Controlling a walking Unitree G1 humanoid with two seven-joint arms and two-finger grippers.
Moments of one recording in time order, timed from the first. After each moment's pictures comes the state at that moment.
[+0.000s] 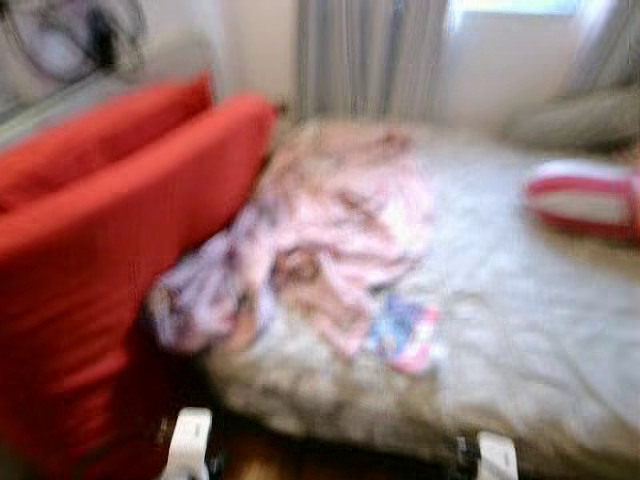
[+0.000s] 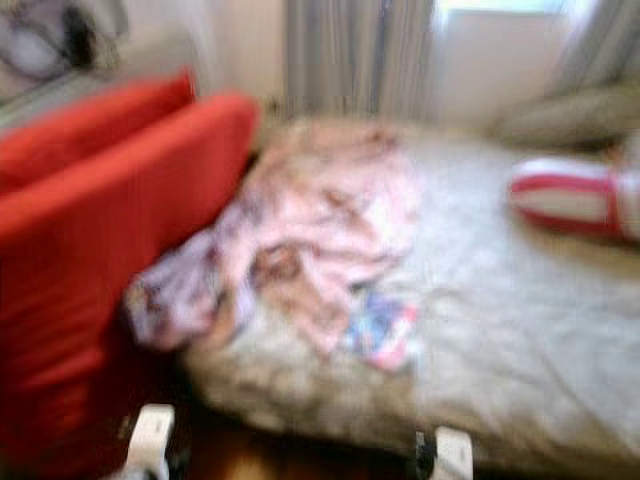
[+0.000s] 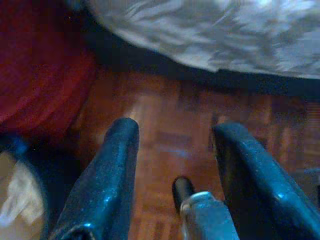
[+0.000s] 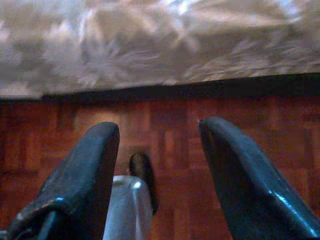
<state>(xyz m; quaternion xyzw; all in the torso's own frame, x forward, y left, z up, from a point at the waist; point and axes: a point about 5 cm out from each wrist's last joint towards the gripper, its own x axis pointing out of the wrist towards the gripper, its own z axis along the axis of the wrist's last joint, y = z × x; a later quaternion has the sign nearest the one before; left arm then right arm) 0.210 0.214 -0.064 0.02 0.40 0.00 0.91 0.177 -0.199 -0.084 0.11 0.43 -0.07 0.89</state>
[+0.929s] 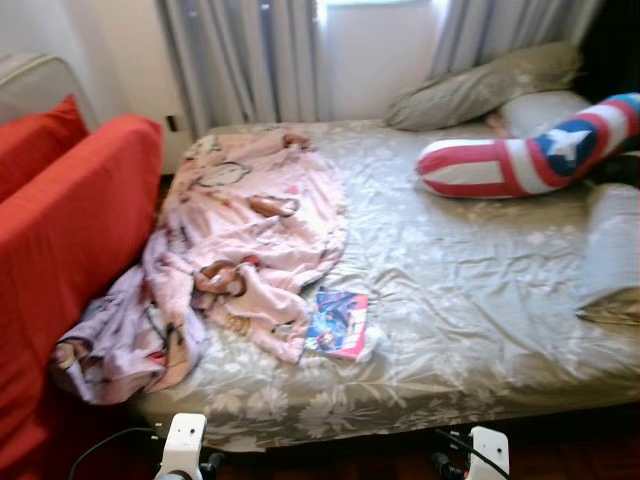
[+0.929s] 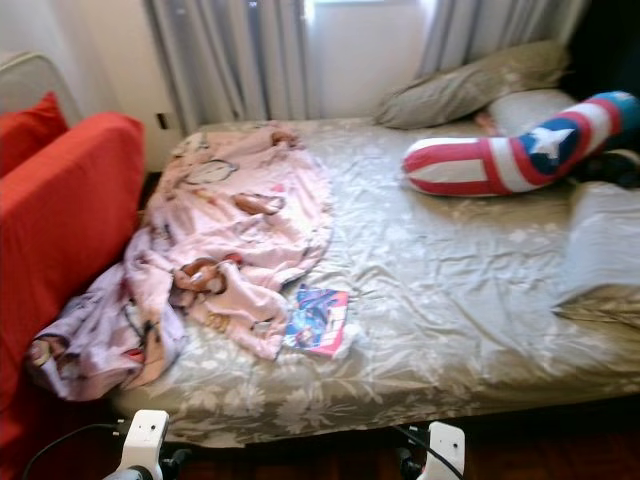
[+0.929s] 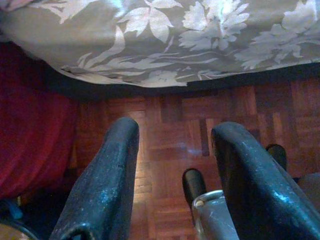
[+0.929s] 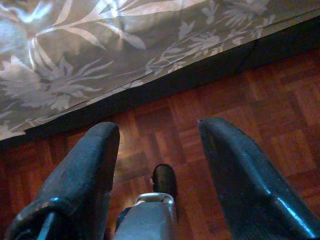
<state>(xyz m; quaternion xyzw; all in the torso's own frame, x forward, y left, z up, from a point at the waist) 0.209 0.221 -0.063 0.03 0.41 0.00 0.91 0.181 -0.189 -0.083 0.13 0.41 -0.07 0.90</state>
